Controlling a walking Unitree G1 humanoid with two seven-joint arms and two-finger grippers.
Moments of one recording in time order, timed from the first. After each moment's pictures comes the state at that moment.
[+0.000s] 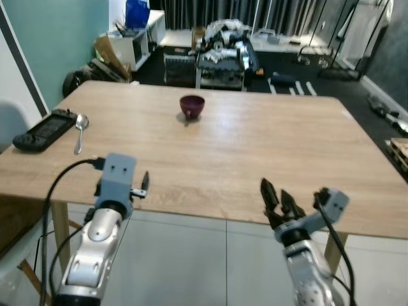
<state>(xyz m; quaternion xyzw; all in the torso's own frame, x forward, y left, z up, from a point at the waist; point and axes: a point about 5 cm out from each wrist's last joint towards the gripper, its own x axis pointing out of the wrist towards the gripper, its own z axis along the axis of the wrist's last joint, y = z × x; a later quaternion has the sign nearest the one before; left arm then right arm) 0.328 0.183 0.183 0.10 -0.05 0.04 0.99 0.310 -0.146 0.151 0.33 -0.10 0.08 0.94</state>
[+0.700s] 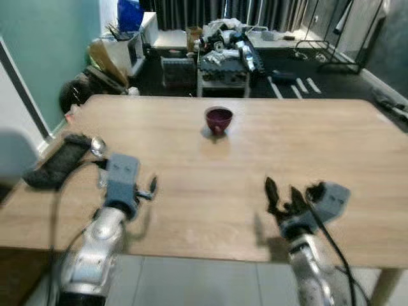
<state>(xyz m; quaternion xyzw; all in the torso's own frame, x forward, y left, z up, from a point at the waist) 0.331 0.159 0.181 0.07 -0.03 -0.06 1.00 0.312 -0.173 0.149 0.23 -0.10 0.00 0.97</state>
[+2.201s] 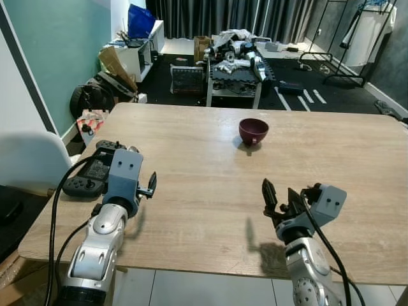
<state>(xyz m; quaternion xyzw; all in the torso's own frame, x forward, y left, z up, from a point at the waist) 0.334 0.162 0.184 0.08 -0.02 -0.02 1.00 0.312 -0.164 0.148 0.22 -0.10 0.01 0.97</state>
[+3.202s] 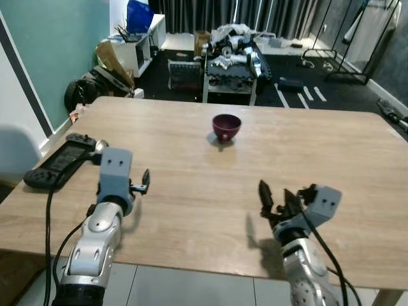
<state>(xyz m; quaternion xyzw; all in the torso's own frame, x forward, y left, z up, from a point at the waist) 0.336 0.170 0.181 0.04 -0.01 0.01 1.00 0.310 -0.160 0.142 0.22 -0.09 0.02 0.97</state>
